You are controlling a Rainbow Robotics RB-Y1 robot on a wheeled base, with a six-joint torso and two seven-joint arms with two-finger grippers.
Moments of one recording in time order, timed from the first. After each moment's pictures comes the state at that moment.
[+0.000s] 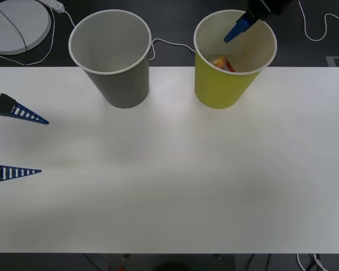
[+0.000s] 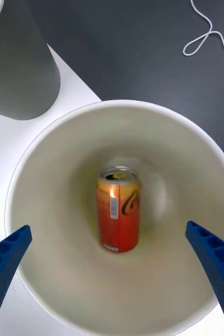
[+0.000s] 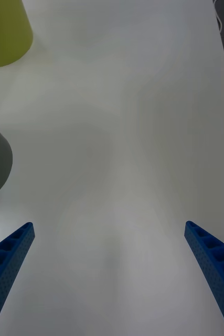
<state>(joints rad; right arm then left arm) -1.38 -0.83 0.59 -1.05 1.81 -1.40 -1.14 -0.12 1.02 0.25 -1.76 -1.46 -1.52 0.04</state>
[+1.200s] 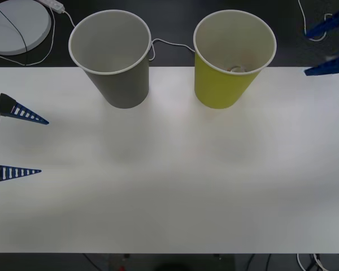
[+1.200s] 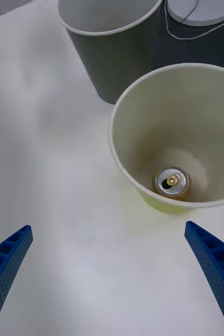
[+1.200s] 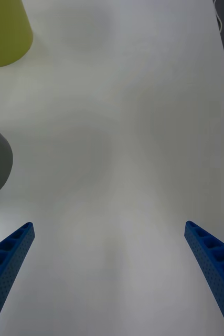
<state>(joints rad) -0.84 -1.19 0.12 -1.35 1.31 -1.57 -0.59 -0.12 1.02 0.25 -1.76 -1.46 -1.52 0.04</state>
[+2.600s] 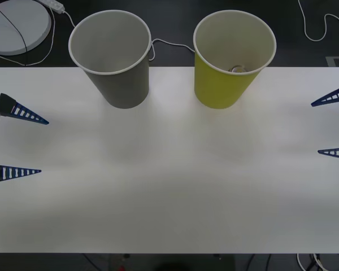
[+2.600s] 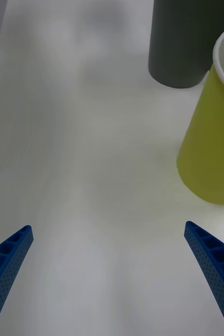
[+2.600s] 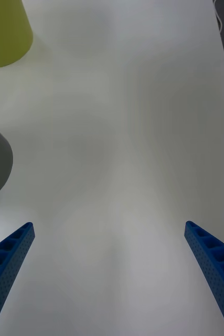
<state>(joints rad) -0.24 -1.06 -0.23 -1.46 1.29 -1.57 0.05 -0.12 1.02 0.25 -1.76 -1.46 -1.52 0.04</state>
